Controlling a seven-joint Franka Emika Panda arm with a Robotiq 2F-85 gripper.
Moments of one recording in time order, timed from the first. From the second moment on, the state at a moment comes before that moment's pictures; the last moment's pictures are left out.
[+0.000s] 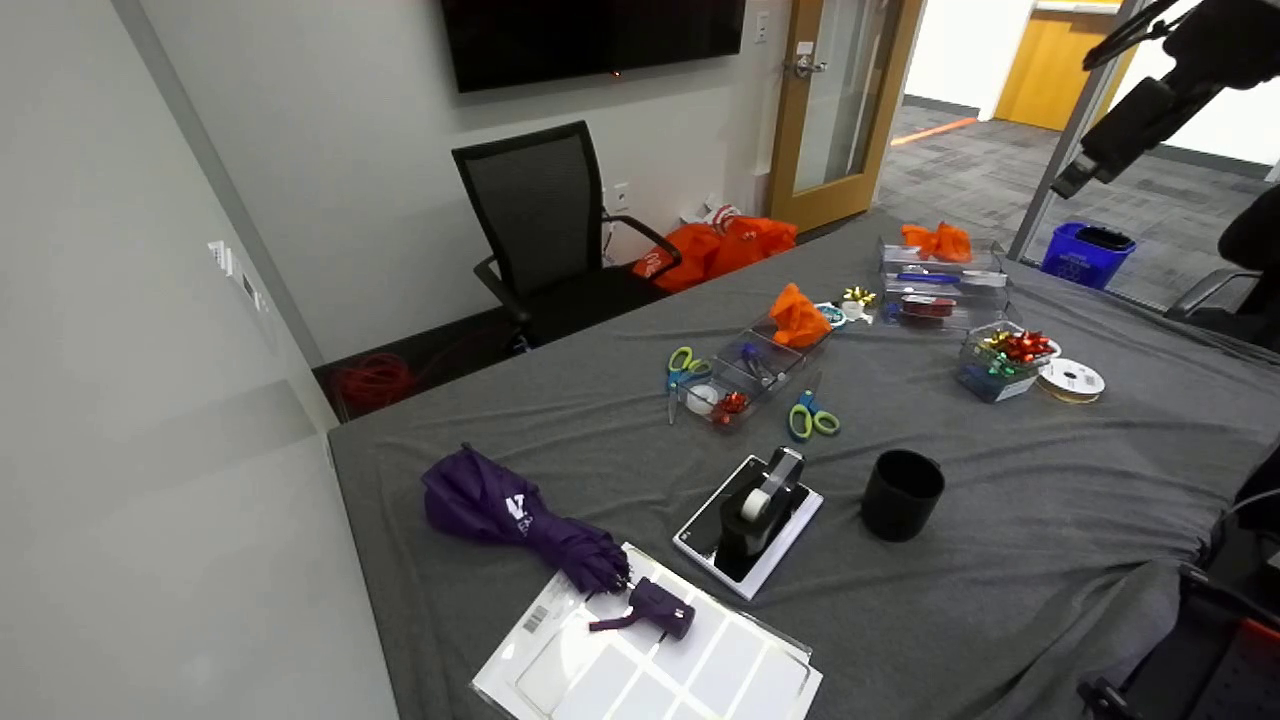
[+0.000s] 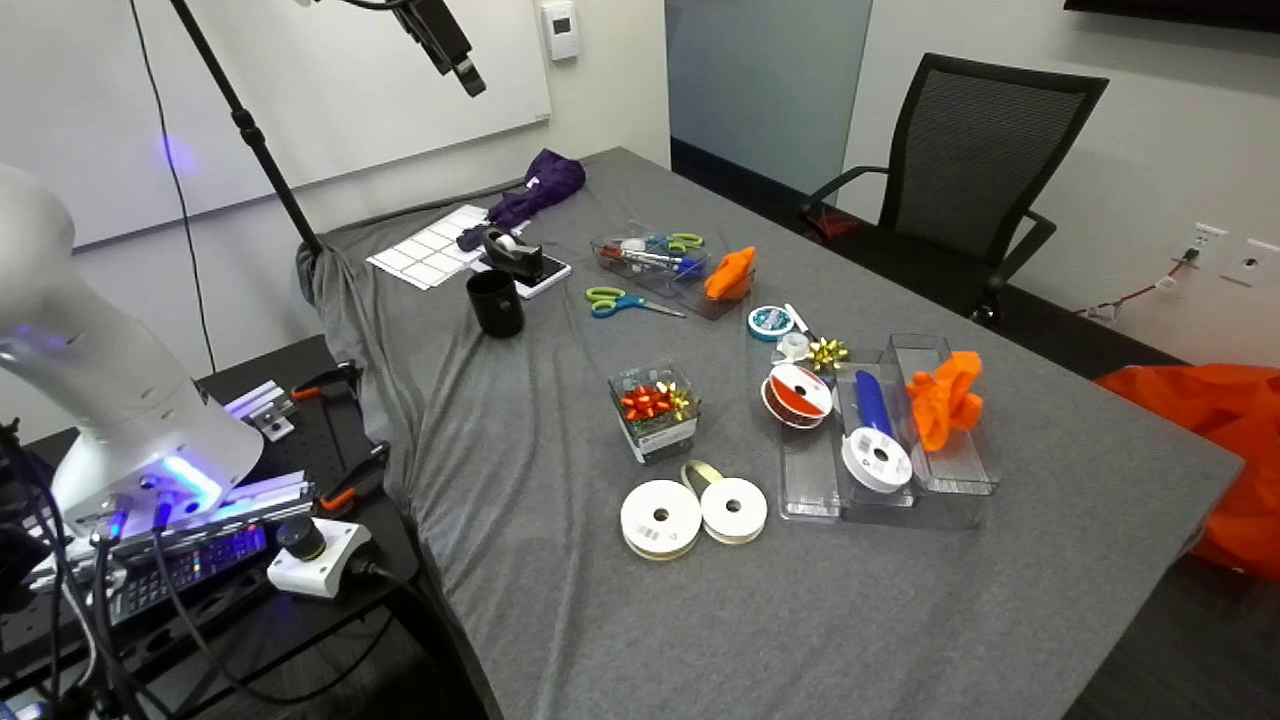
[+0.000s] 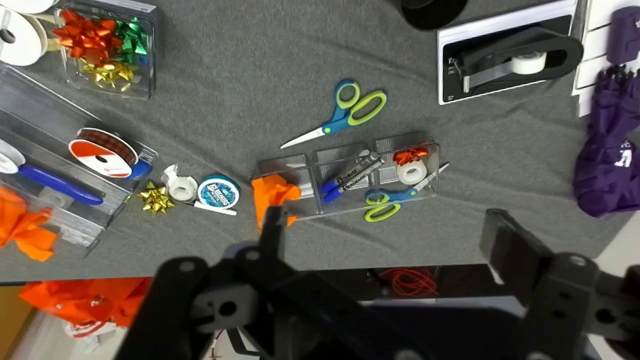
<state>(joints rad) 0.01 -0.56 -0.11 -2.43 0.04 2.24 -0.13</state>
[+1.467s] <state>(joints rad) -0.17 -0.06 -0.20 -2.36 -0.15 2.36 0.02</state>
